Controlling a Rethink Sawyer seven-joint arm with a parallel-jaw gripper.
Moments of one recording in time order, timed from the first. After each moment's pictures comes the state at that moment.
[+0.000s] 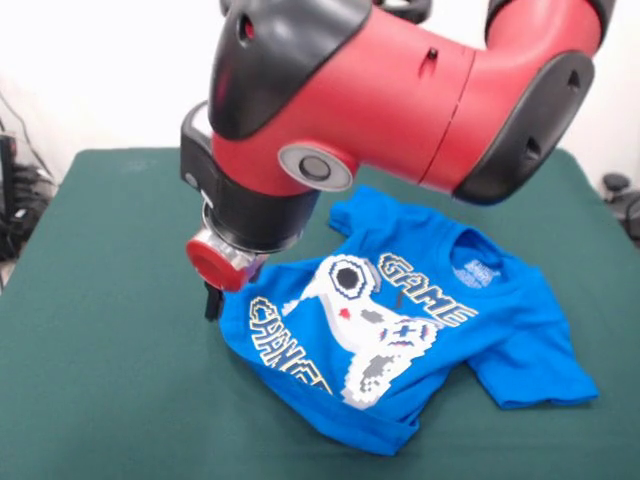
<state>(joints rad) 0.19 0.41 -1.32 0.52 -1.90 -1.28 3.63</state>
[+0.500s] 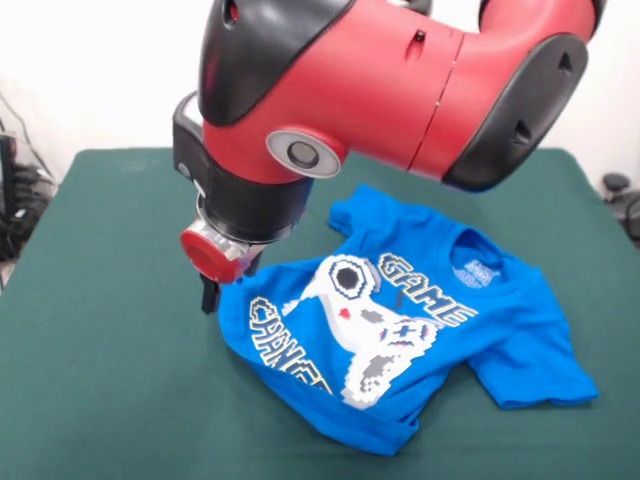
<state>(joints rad) 0.18 0.39 -1.30 0.53 -1.90 -1.29 3.63</state>
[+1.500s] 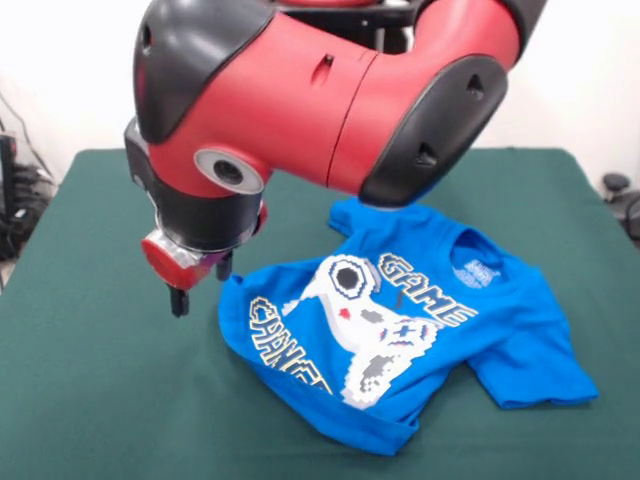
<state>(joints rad) 0.13 0.40 -1.25 0.53 -1.90 -1.29 3.63</state>
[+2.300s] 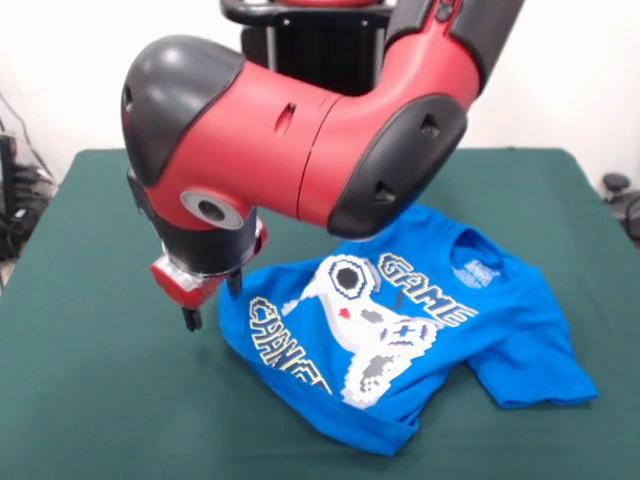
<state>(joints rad) 0.12 0.42 -1.17 0.53 -1.90 -1.29 3.63</state>
